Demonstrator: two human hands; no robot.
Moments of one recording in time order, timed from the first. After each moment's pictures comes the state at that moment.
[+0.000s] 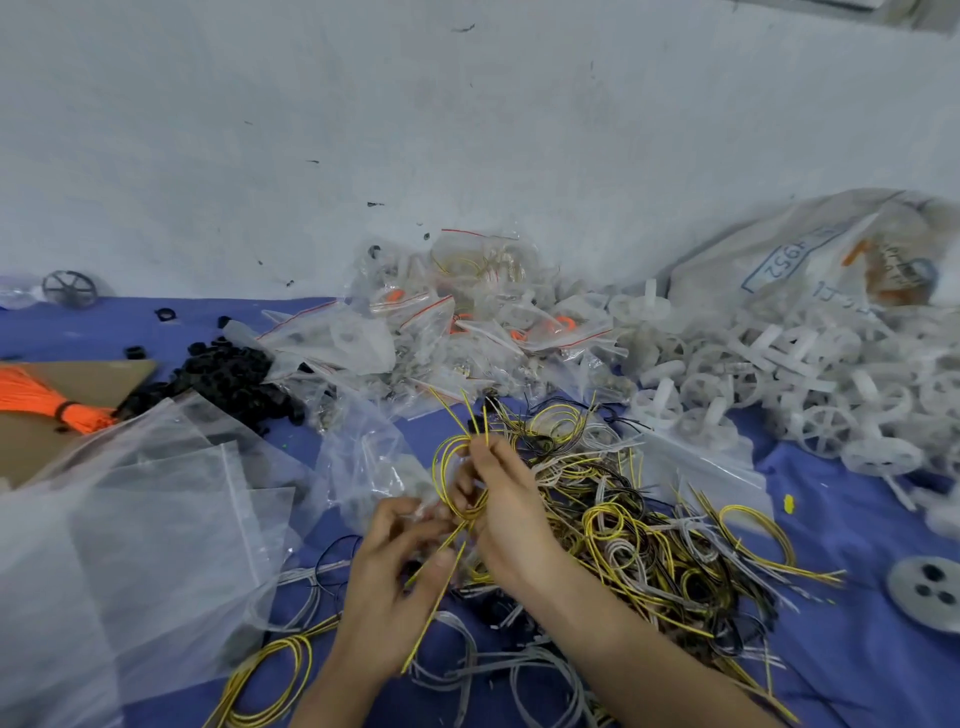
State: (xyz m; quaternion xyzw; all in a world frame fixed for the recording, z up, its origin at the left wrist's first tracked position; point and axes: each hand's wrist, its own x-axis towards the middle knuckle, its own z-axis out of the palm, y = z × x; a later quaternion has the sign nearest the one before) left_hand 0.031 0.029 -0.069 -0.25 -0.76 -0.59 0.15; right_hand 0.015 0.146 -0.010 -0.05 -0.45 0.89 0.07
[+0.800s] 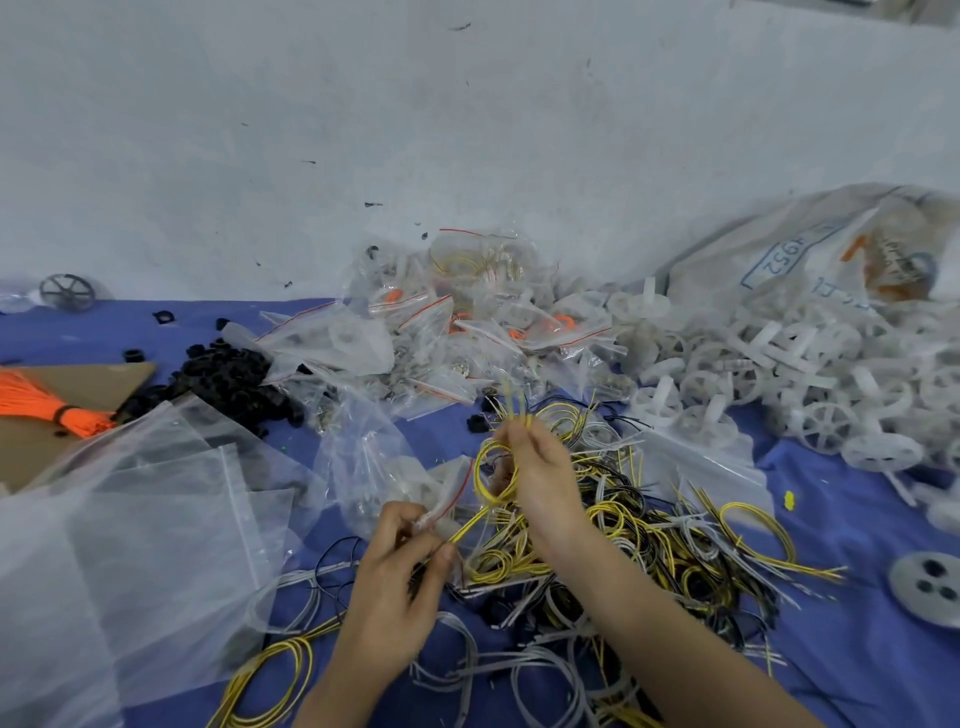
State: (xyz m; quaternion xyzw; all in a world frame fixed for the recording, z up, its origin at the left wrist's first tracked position) left_hand 0.026 0.031 -0.078 -0.28 -0.80 -0.48 0.22; right_hand 0.002 0.185 -0.009 -0.09 -0.65 0.74 0.15
